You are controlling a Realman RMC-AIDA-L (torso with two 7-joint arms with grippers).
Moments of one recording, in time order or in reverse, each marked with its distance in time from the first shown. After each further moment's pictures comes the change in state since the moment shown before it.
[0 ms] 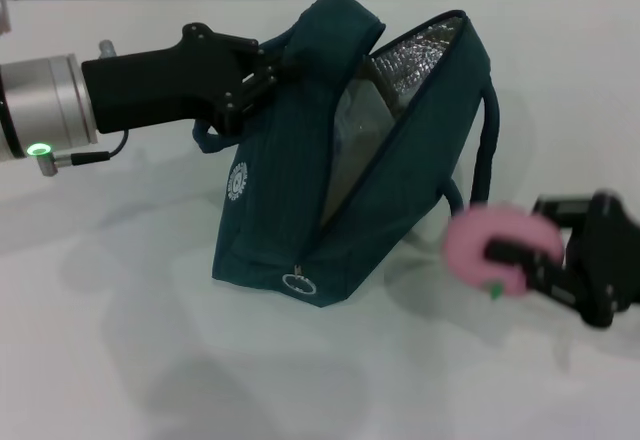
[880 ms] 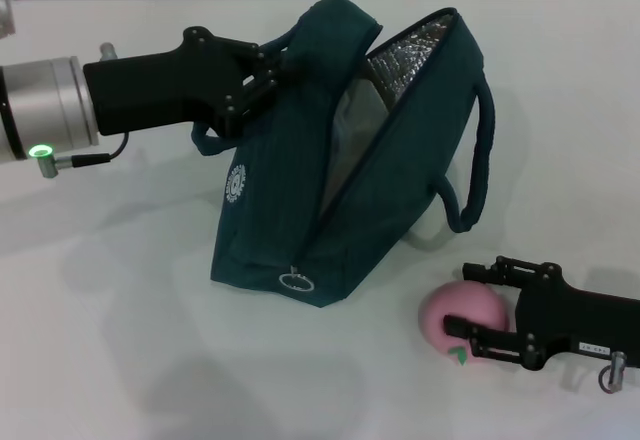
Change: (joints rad) left arm -0.001 0.000 0.001 -0.002 0.013 -0.009 -0.004; right arm -0.017 0.044 -0.178 0.030 -0.005 0.461 0.002
